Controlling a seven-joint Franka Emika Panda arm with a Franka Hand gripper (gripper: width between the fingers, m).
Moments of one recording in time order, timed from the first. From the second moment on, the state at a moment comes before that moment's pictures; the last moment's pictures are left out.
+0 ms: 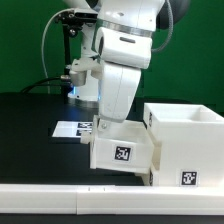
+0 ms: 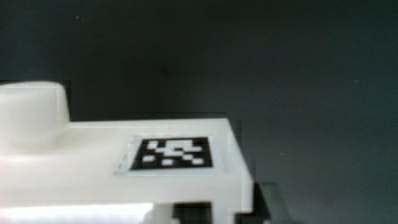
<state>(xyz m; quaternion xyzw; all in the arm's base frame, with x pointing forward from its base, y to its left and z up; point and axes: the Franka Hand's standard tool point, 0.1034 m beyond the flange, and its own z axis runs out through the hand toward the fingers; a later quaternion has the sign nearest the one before) 0.545 -0.022 0.073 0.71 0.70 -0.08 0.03</state>
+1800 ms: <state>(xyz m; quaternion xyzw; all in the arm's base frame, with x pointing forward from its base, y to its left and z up) 0.557 -0.026 0.085 0.72 0.69 -0.03 0.02</state>
